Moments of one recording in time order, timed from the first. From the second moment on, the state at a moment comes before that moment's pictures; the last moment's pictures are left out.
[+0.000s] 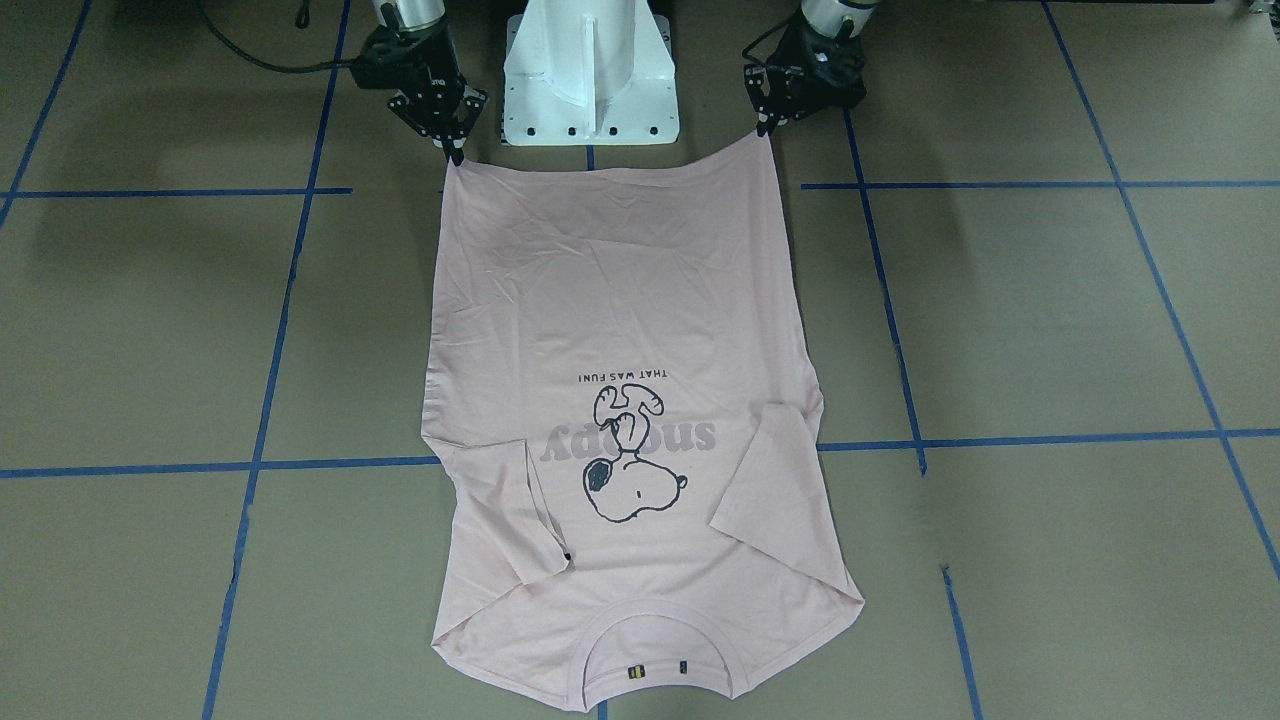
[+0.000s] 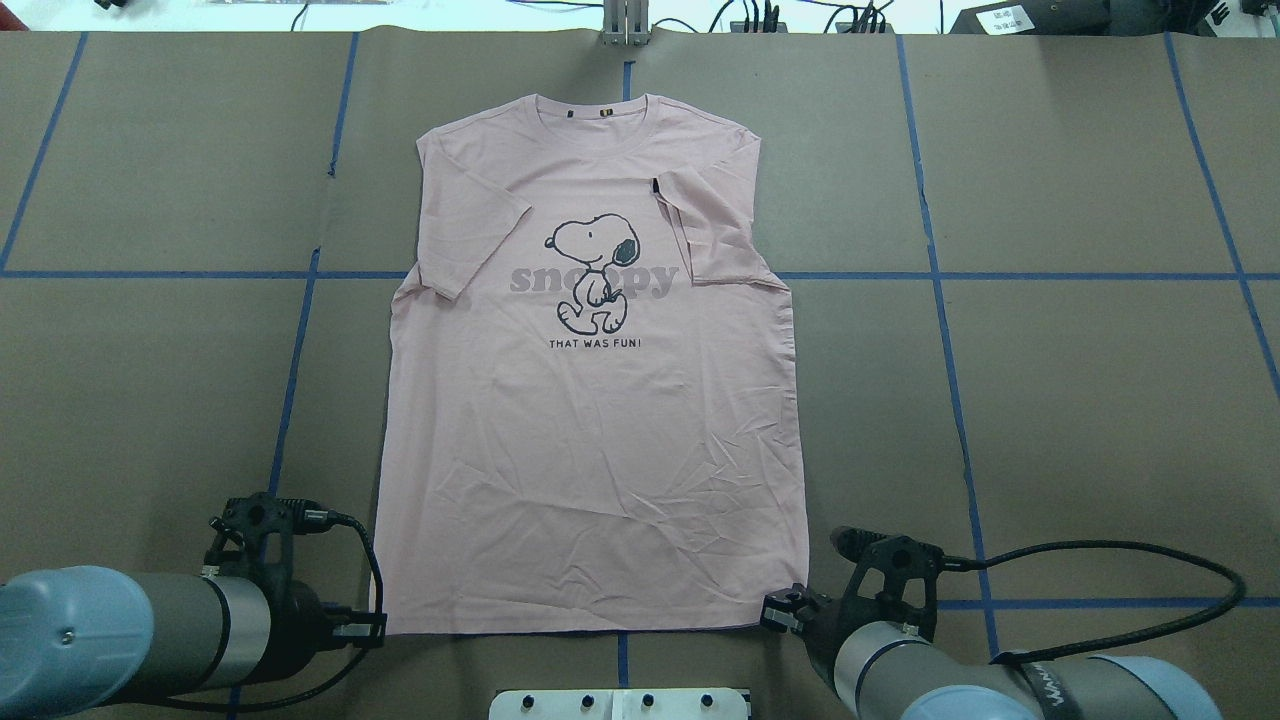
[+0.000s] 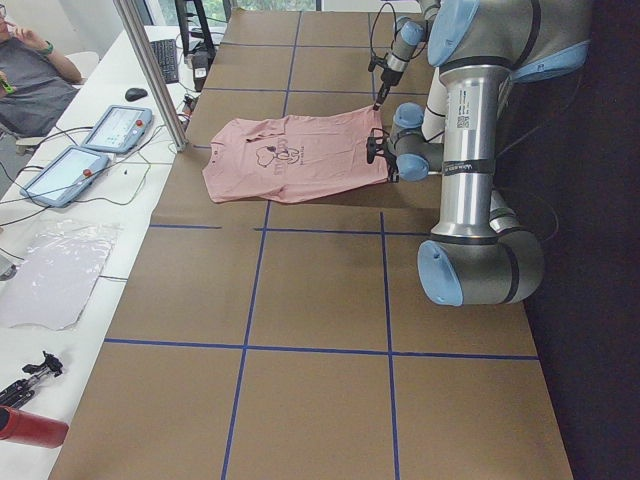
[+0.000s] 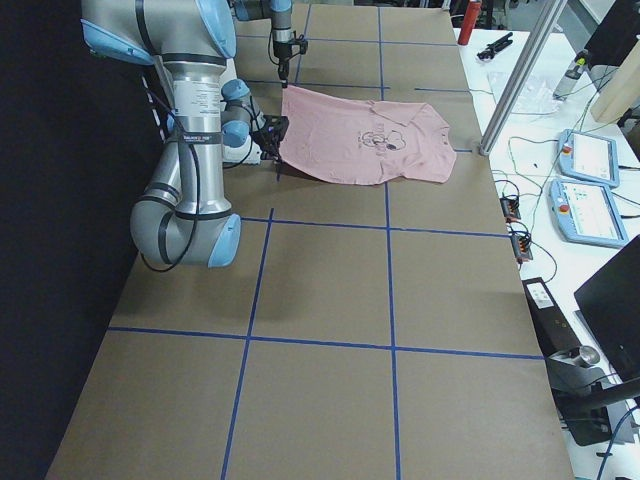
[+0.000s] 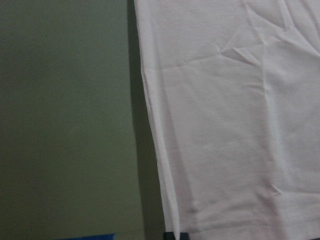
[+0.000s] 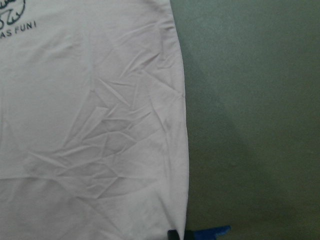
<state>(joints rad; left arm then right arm) -0.16 -1.55 -2.32 -1.87 -1.72 -1.43 0.00 -1.45 2.28 -1.53 1.26 1.77</state>
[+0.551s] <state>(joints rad) -0.29 -1.82 -2.60 -1.36 -1.90 -1.38 0.06 -1.38 2.59 -1.89 1.40 1.74</state>
